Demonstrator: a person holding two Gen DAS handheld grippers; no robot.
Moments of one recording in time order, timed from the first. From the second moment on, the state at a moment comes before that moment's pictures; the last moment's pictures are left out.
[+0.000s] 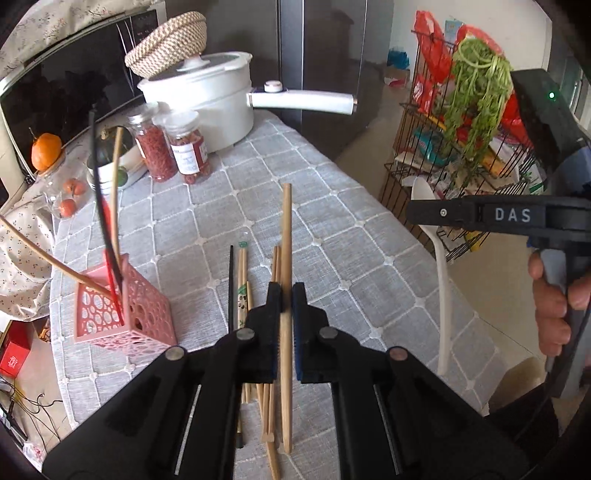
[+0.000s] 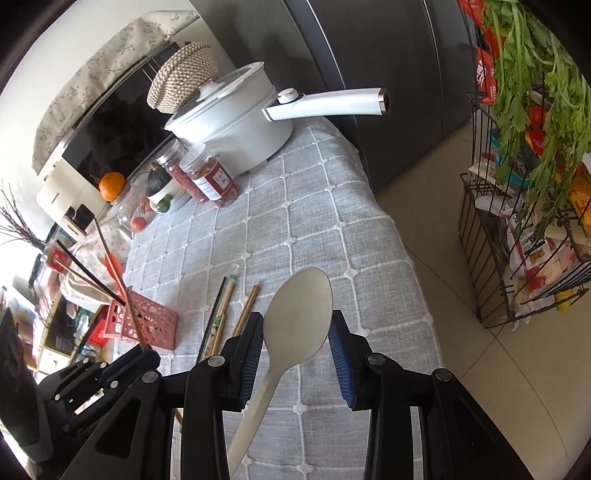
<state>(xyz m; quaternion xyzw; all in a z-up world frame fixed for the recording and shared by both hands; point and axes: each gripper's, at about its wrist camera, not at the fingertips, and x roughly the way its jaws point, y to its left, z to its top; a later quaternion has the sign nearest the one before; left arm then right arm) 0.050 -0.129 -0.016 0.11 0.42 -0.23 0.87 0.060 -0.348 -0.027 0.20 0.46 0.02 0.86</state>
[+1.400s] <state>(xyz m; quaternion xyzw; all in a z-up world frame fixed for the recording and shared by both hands) 0.074 0.049 0.025 -0.10 0.14 -0.09 0.98 0.080 -0.198 0.013 0.11 0.30 0.05 0.95</state>
